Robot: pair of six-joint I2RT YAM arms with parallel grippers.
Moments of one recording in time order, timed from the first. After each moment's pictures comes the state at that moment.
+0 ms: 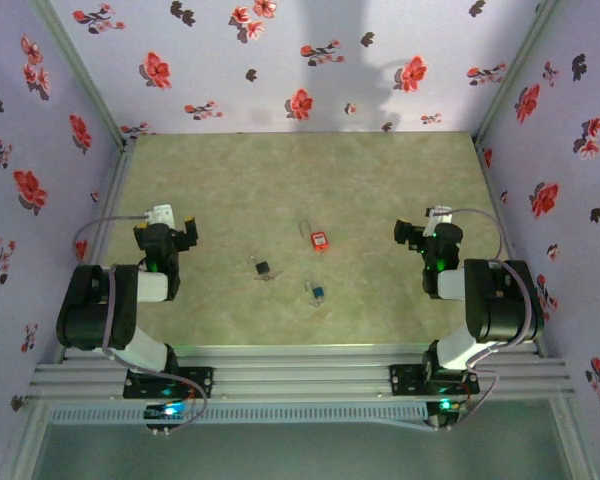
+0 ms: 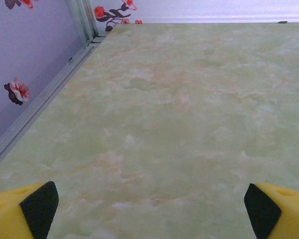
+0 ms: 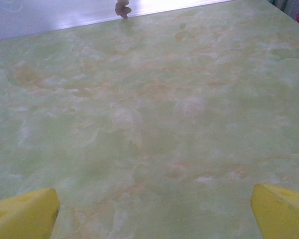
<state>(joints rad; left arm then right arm) -0.04 1.54 0.38 0.82 -0.26 0.00 -0.03 1.56 0.36 0.81 -0.05 0.11</state>
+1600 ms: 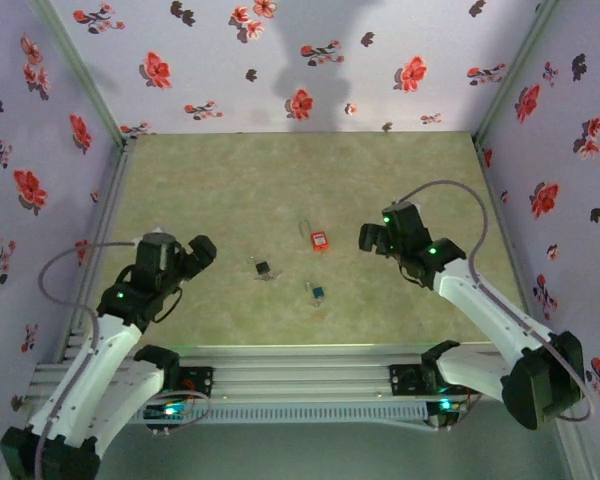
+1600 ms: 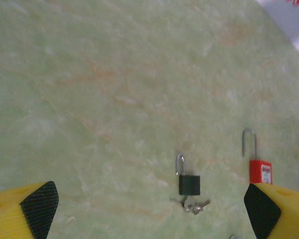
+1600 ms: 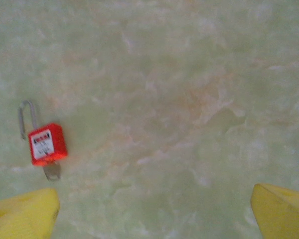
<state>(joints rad) -0.37 0.72 0.65 -0.66 -0.12 -0.86 0.50 1.13 0.83 -0.59 0.24 0.53</state>
